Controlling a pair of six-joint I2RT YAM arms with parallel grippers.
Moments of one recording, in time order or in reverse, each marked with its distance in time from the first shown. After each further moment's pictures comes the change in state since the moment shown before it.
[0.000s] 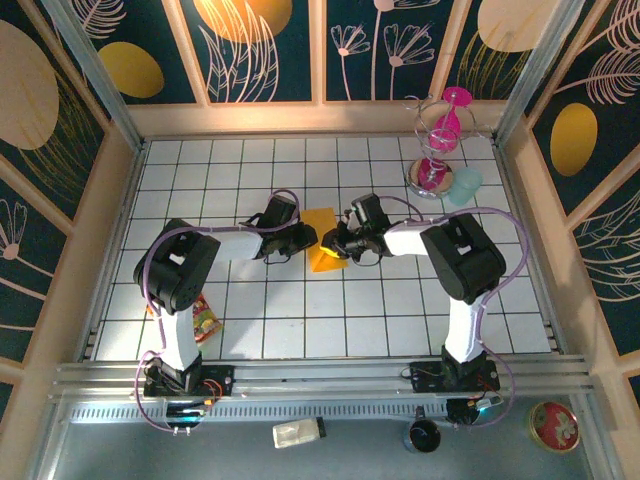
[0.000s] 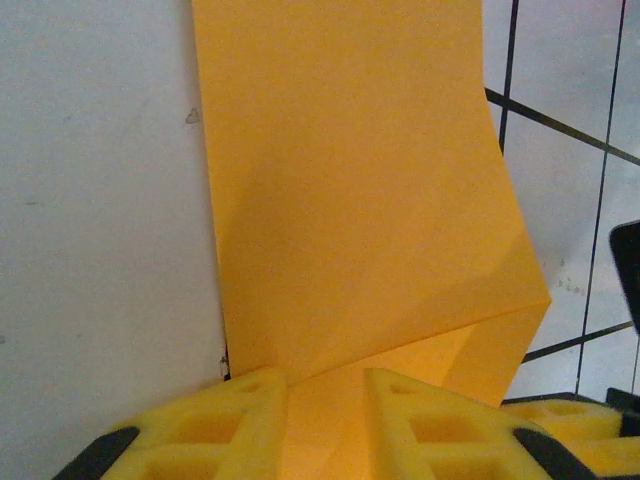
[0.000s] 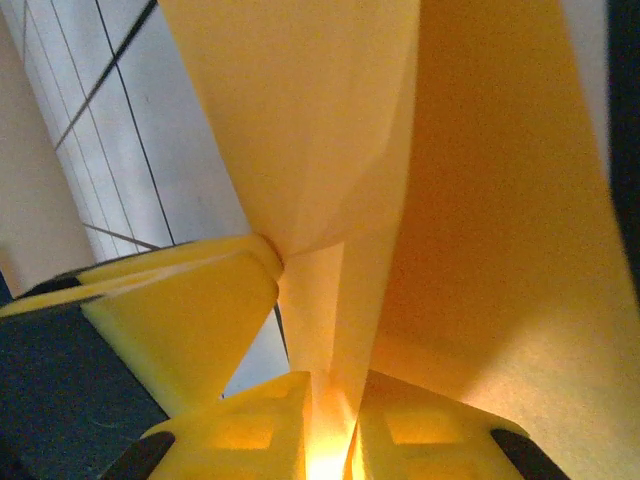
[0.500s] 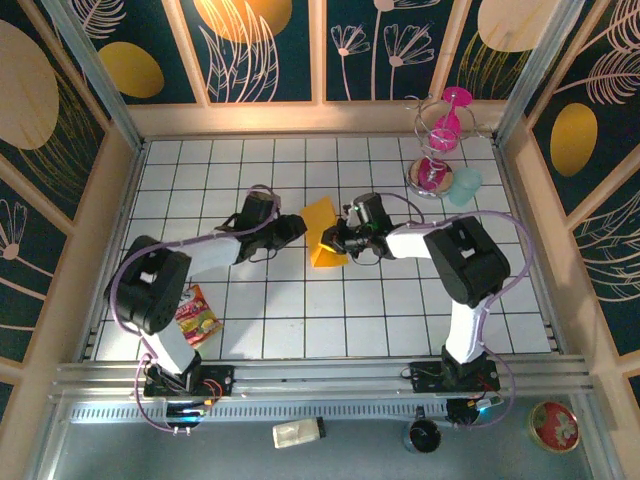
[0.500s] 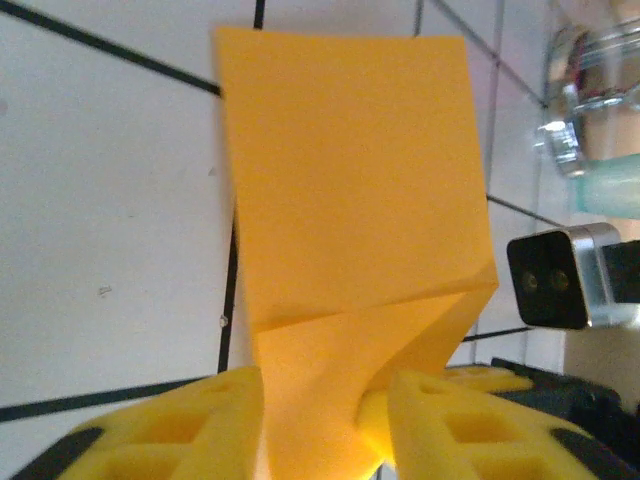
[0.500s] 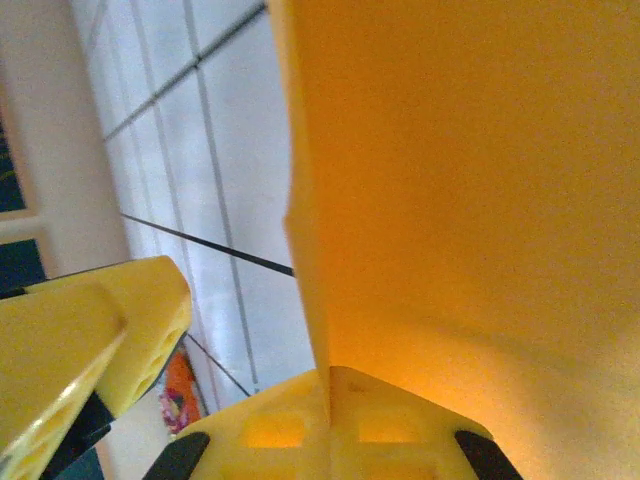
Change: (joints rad) left arm 0.089 -0.227 -0.142 0.075 0.057 -0.066; right arm -0.013 -0.058 -0.045 0.123 -0.007 -0.007
